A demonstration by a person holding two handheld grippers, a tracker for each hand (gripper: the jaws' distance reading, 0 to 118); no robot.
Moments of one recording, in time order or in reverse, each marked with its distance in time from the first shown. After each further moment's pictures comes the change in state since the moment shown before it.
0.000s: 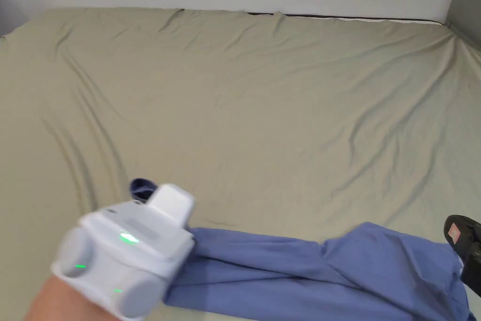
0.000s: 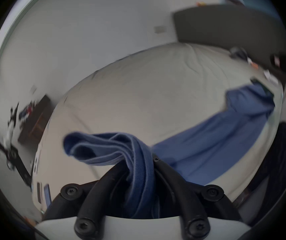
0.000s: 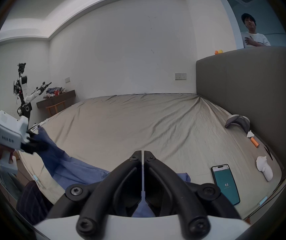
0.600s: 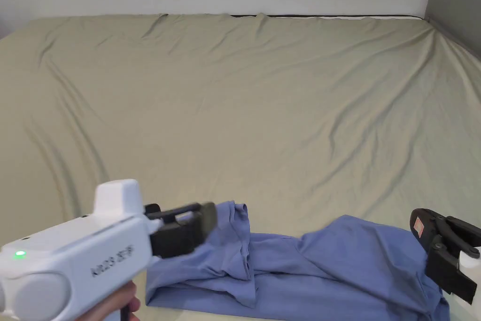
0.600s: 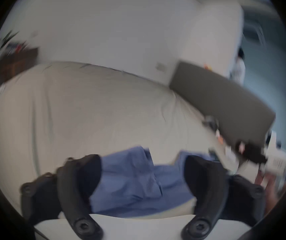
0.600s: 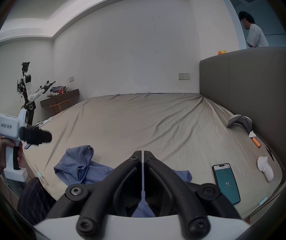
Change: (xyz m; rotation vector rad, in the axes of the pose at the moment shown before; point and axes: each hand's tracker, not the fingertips) left arm -0.068 -0.037 0.022 0.351 -0.338 0.763; right arm 0.007 -0.007 0.006 -0.003 0.034 0.001
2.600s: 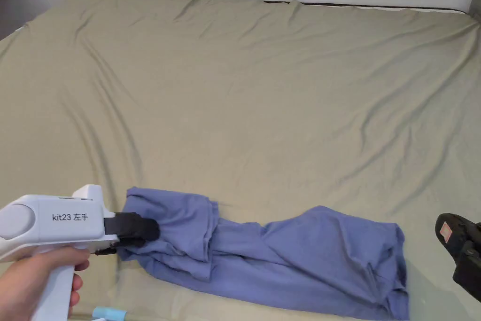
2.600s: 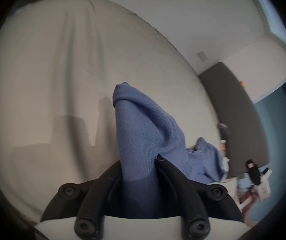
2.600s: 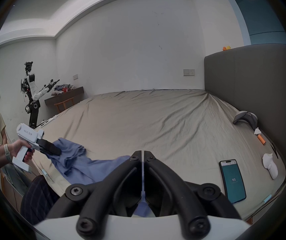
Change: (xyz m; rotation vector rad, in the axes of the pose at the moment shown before) left arm -0.153 0.010 -0.021 -0.397 0.114 0.308; right arm -0.009 -0.002 0.002 -0.029 0.047 -0.009
